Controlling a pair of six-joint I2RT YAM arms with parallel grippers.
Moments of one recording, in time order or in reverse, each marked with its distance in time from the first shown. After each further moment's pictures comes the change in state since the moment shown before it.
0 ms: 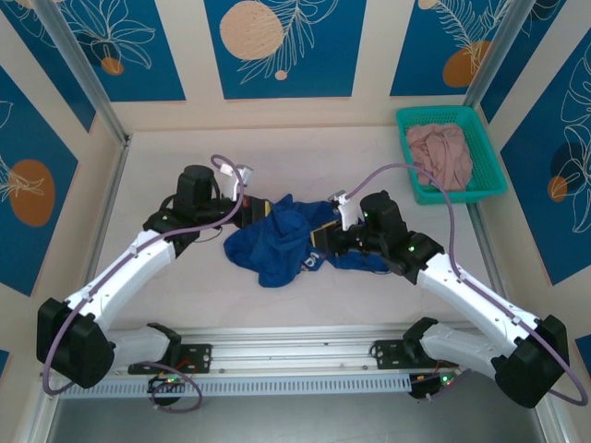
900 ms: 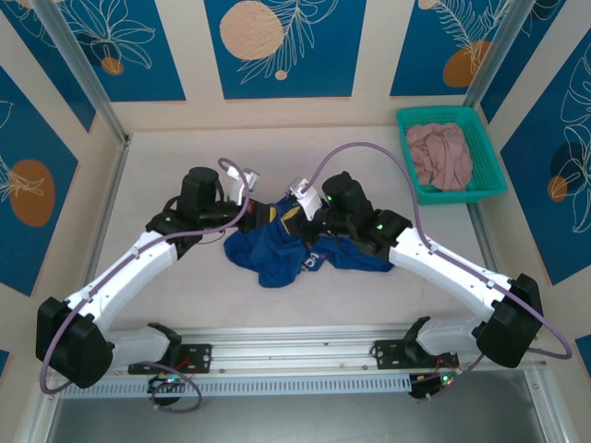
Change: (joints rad) left arm -0.047 -0.001 0.000 -0.014 0.027 0.056; right arm 0.144 0.256 0.272 0.005 0.090 -0.284
